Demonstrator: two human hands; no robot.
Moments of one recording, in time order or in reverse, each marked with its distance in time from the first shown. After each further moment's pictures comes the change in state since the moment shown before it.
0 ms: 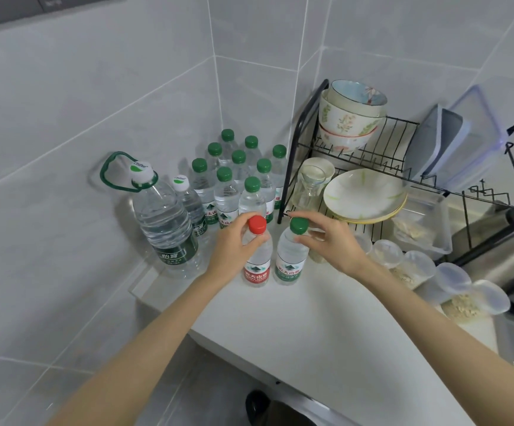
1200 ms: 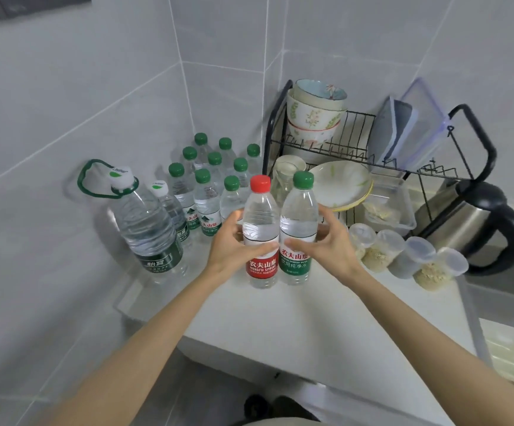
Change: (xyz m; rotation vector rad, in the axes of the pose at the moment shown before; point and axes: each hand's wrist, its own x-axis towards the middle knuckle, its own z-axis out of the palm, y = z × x) left_hand -0.010 0.015 0.005 -0.241 -0.143 -0.170; right_hand -0.052 -0.024 0.010 0.301 0.317 0.288
